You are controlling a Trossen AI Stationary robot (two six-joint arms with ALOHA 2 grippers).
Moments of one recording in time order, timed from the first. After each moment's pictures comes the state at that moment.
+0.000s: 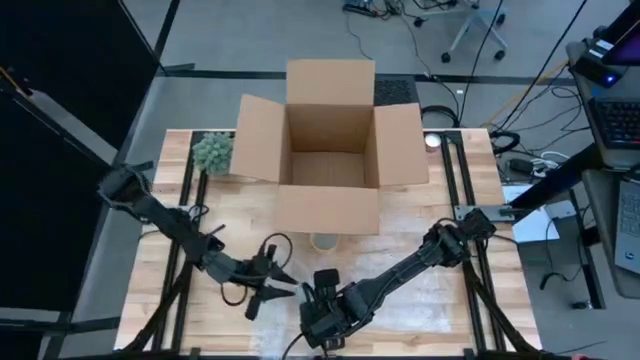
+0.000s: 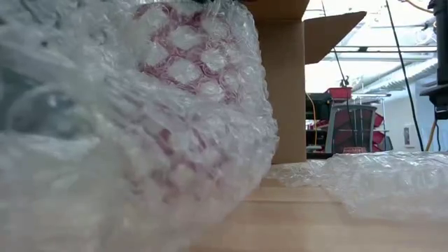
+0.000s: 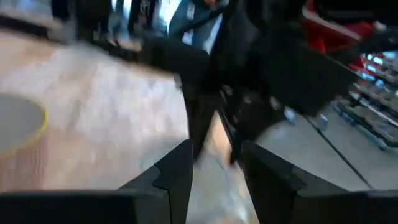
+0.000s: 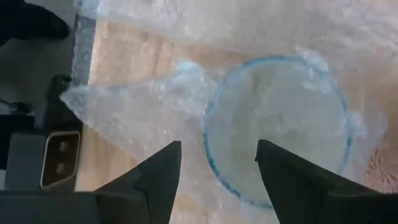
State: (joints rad) left arm -0.66 1.35 0.55 0.54 -0.34 -0.51; right arm 0.54 2.37 2.35 -1.22 0.22 0.42
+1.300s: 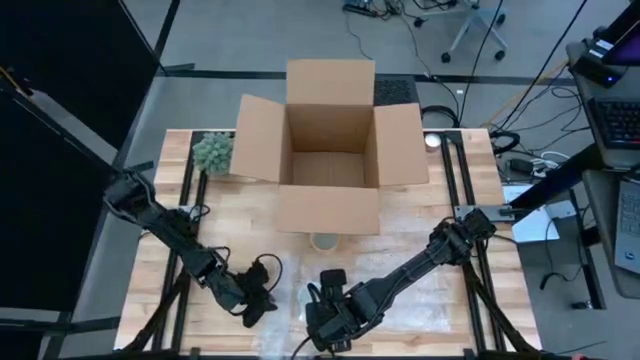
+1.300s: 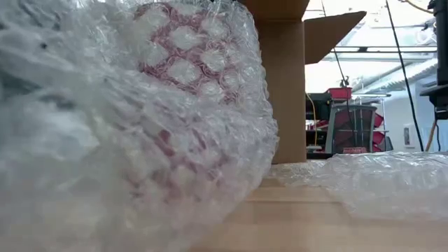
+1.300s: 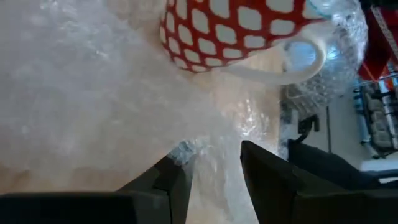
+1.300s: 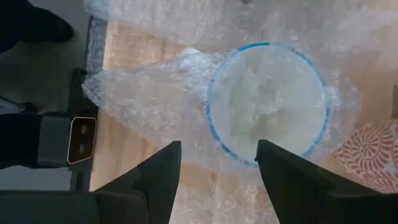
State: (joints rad) left arm -0.75 1.55 0.55 0.32 -0.28 -1.14; right arm 0.56 2.34 2.35 -1.24 0.24 0.43
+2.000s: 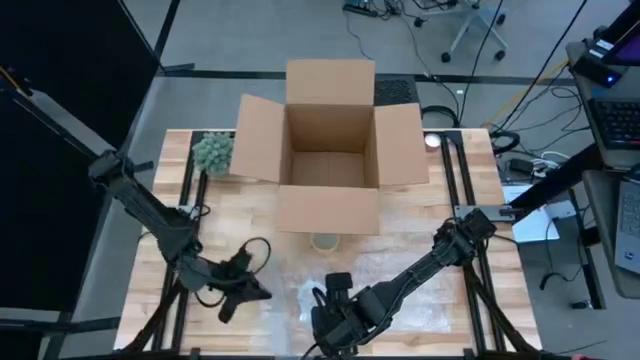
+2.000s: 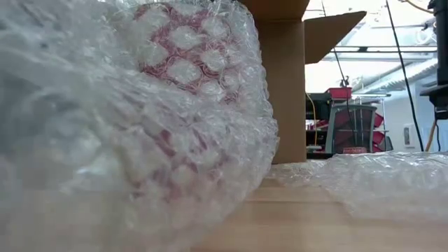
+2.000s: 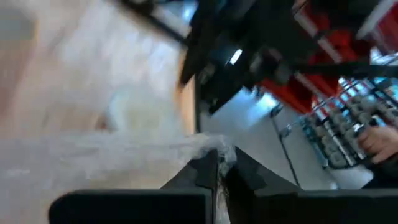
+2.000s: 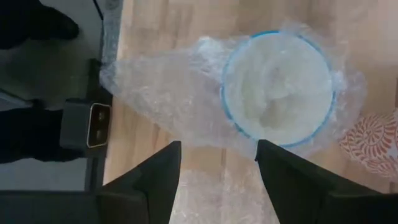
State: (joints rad) left arm -0.76 1.18 0.63 0.29 -0.43 -0.78; right arm 0.59 2.32 2.35 -1.27 0.24 0.48
